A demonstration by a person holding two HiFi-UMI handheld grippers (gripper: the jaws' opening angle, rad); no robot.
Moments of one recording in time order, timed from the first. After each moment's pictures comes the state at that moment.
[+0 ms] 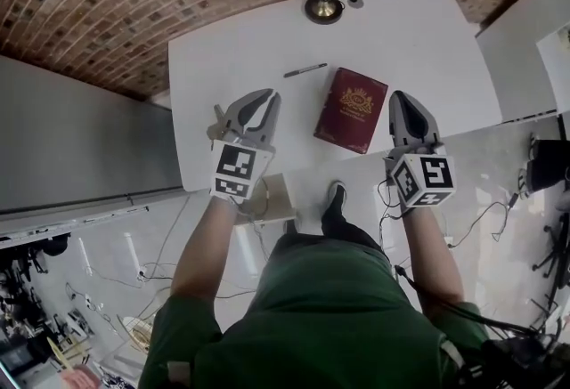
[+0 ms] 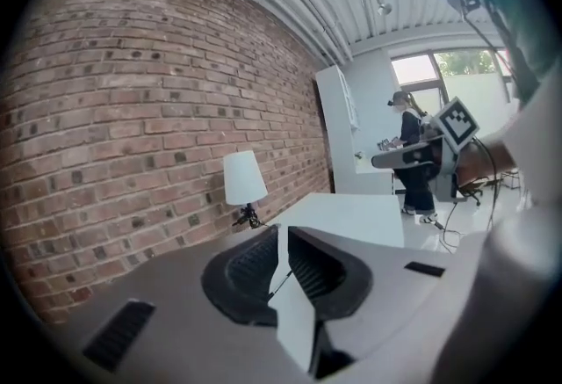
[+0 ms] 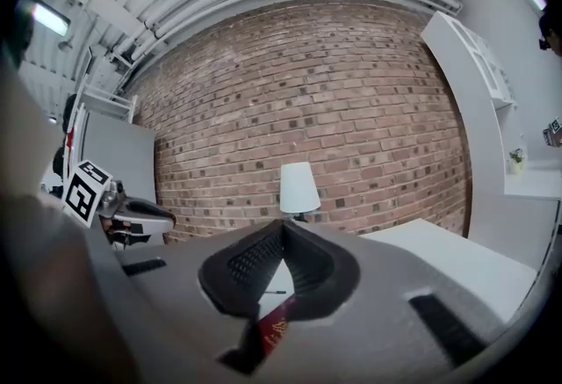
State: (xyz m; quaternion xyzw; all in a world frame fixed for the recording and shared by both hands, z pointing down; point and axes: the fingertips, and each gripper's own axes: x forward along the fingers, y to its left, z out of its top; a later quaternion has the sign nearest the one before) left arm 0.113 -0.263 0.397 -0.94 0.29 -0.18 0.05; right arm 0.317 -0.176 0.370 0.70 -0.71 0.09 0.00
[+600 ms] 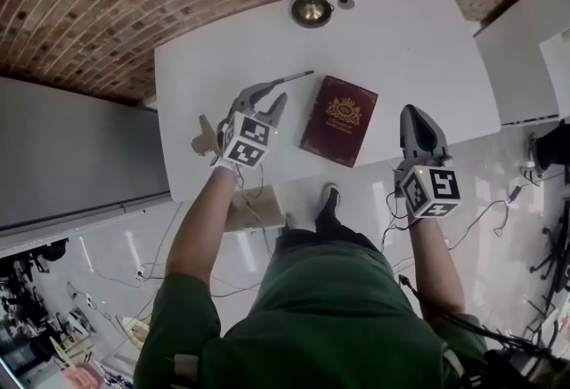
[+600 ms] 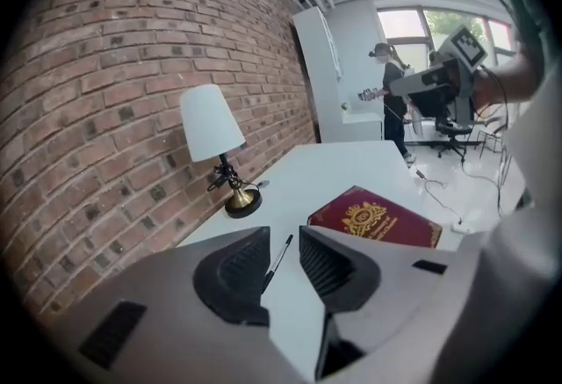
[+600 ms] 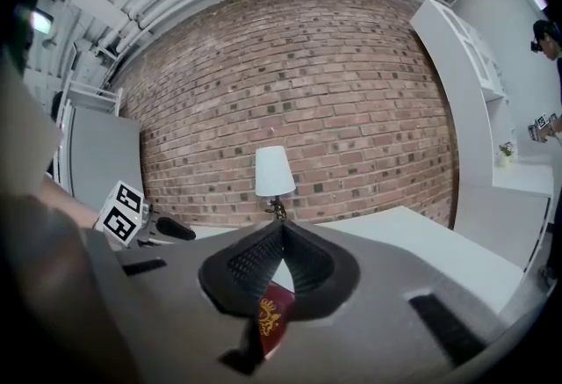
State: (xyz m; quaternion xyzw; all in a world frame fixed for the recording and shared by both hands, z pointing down) left arm 0.177 -0.319 0.519 -0.91 0.23 -0.34 0.06; right arm 0.390 -0.173 0.411 0.71 -0.69 0.13 0.03
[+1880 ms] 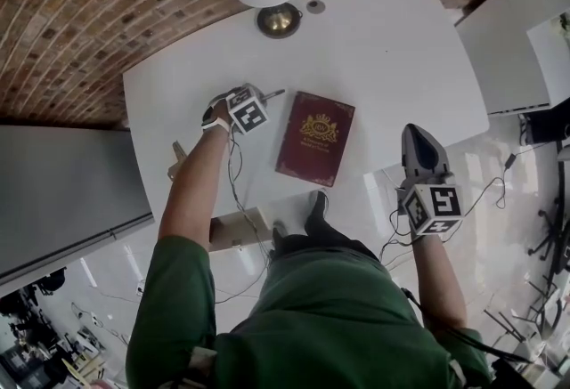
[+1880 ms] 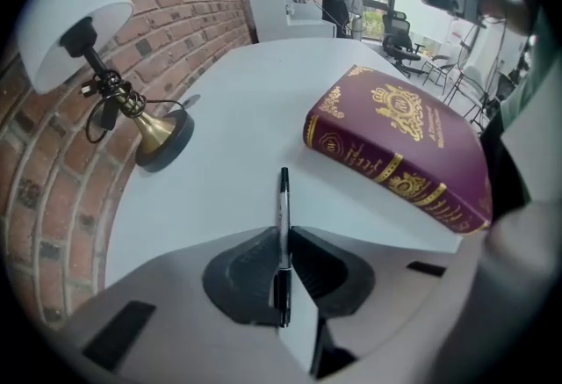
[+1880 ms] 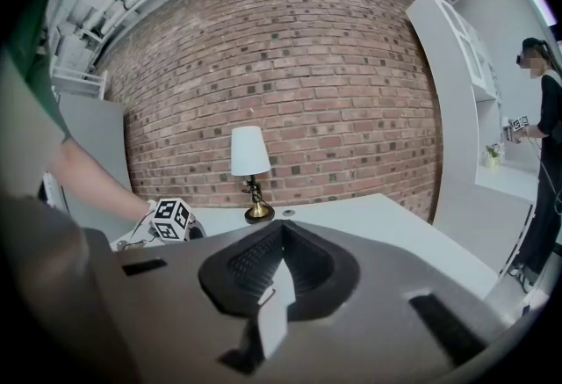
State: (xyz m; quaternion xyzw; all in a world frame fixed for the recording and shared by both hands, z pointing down) left arm 0.221 -0.373 0.694 -0.80 0.00 -0.59 0.09; right arm 0.454 -0.162 0.450 0.73 -0.66 0.16 0.08
